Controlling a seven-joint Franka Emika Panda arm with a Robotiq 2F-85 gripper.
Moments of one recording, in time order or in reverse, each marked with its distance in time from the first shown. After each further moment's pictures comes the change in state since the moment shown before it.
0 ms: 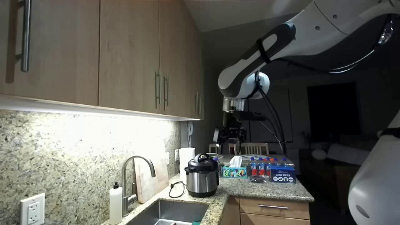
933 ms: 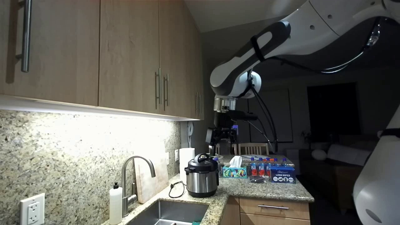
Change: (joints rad) arm 0.085 0.027 0.008 0.035 0.012 -0.045 -0.102
